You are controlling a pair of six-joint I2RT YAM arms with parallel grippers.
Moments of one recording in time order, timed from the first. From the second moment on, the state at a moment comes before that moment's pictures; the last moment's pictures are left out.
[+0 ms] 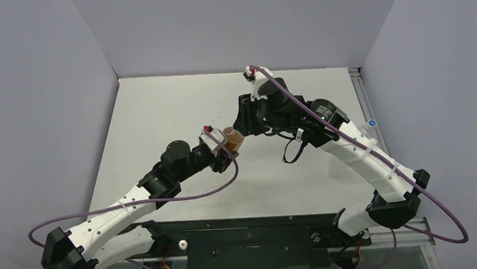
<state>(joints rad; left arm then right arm) -0.78 0.95 0.67 0.13 0.15 0.07 0.92 1.45 1.81 -0.93 0.09 0.46</state>
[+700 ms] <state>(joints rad) -0.77 0.92 0.66 0.21 0.17 0.01 0.93 1.26 1.72 -0.87 0.03 0.45</state>
